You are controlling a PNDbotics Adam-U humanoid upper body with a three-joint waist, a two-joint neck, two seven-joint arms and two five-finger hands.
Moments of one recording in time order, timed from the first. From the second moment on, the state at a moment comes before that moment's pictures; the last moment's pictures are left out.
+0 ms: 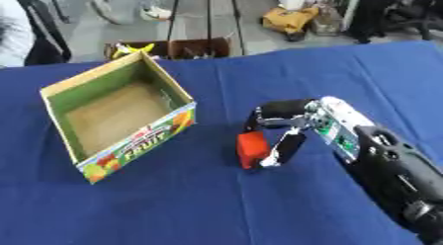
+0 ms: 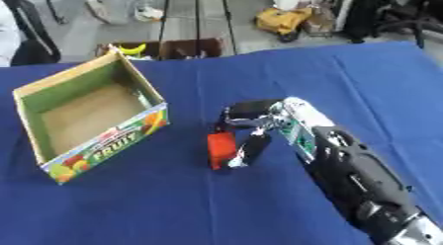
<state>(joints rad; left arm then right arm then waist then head) -0.08 0.14 0.43 -1.98 0.03 -0.19 0.05 -1.05 -0.23 0.44 -0.85 0.81 -0.57 0.58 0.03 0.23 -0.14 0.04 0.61</state>
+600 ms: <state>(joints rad) -0.08 0.14 0.43 -1.98 0.03 -0.19 0.05 -1.07 -0.23 0.42 -0.88 0.76 -0.57 0.58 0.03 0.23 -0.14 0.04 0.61</state>
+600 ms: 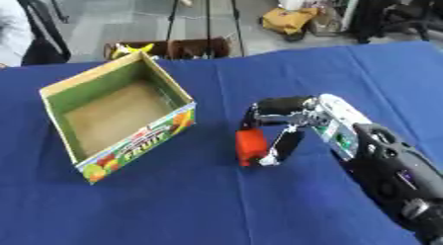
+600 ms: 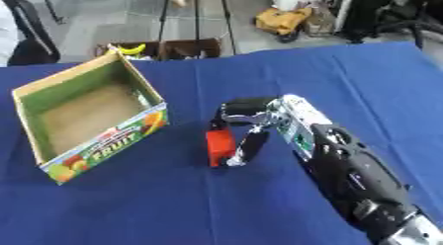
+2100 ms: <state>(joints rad) -0.08 0.14 0.43 -1.98 0.03 -0.19 0.05 -1.16 -0.19 0.15 -1.10 0.79 -0.57 0.58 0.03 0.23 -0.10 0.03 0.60</state>
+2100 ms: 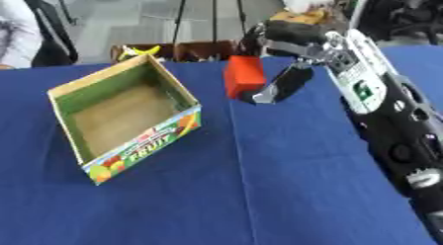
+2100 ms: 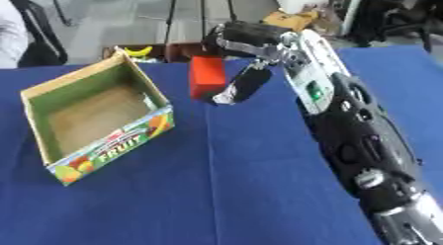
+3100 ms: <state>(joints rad) -0.07 0.14 0.42 -1.98 0.03 -0.20 0.04 -1.19 0.07 0.05 -1.22 0.99 -0.53 0.62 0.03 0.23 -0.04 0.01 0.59</state>
